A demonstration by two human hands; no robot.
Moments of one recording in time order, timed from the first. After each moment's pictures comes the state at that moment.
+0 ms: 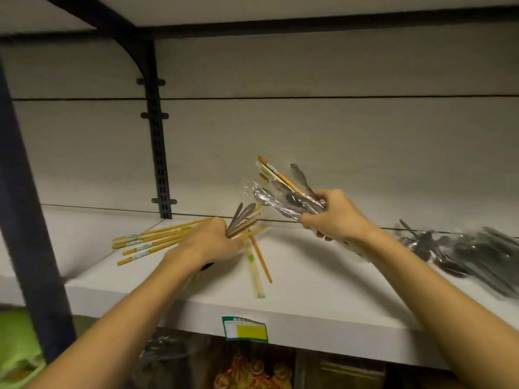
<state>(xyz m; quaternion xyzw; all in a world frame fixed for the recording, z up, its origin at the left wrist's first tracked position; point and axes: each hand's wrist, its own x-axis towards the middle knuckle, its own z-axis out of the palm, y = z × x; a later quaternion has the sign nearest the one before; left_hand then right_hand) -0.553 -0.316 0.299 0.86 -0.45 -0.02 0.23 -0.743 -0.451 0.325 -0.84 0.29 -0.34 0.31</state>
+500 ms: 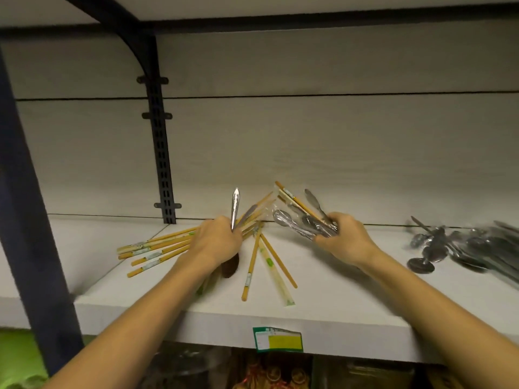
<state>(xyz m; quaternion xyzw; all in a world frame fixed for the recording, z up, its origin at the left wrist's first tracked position) -0.514 -0.330 0.287 0.85 -0.45 0.02 0.29 -0.722 -0.459 0.279 -0.83 0.39 -0.34 0.21</state>
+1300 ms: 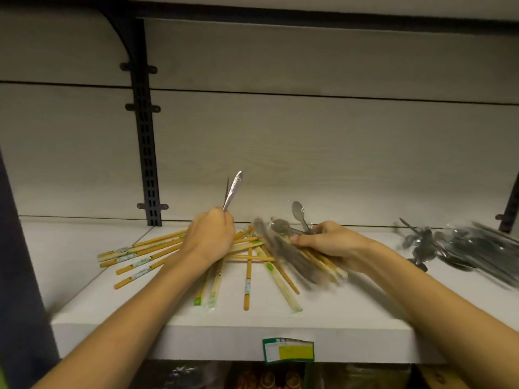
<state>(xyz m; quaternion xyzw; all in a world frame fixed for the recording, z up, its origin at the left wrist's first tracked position) -0.493 -0.339 0.287 0.79 -0.49 0.08 0.36 -0.695 -0.450 0.290 -0.74 0.43 -0.22 0.47</state>
